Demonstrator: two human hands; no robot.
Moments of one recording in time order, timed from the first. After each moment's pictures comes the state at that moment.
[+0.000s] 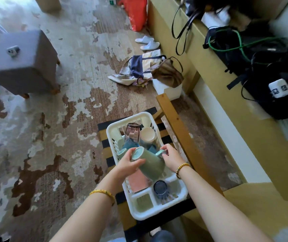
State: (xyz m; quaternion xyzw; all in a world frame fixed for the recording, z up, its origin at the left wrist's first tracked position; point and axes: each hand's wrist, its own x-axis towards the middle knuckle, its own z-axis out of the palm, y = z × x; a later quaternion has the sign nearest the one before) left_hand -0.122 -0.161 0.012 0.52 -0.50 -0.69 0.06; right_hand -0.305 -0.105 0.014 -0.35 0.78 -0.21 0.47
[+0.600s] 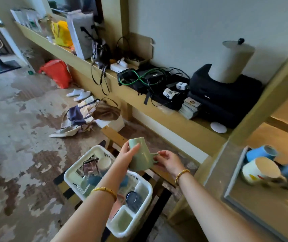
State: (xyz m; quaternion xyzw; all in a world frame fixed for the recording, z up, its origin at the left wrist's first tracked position) left_hand -0.229 -0.098 0.134 0.36 -0.56 -0.74 0.07; right_hand -0.321 0.048 0.135 -0.05 0.69 -0.62 0.37
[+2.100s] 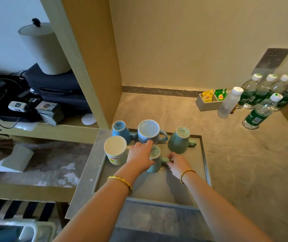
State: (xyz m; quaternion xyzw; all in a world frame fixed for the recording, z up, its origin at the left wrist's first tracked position) left_hand -0.473 0.384 0.127 -0.11 -0.98 -0.12 -0.11; right_hand -0.460 0.545 0.083 0.10 0.92 -0.32 0.21
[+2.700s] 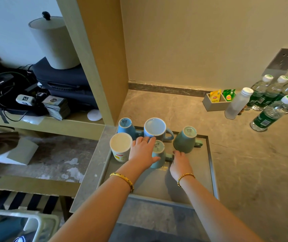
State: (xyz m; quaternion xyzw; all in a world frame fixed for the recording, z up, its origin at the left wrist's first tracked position) left_hand -0.474 0.371 0.122 -0.11 -0.99 -0.09 -0.07; right_hand -0.453 0.523 0.075 0.11 0.95 -0.26 0.12
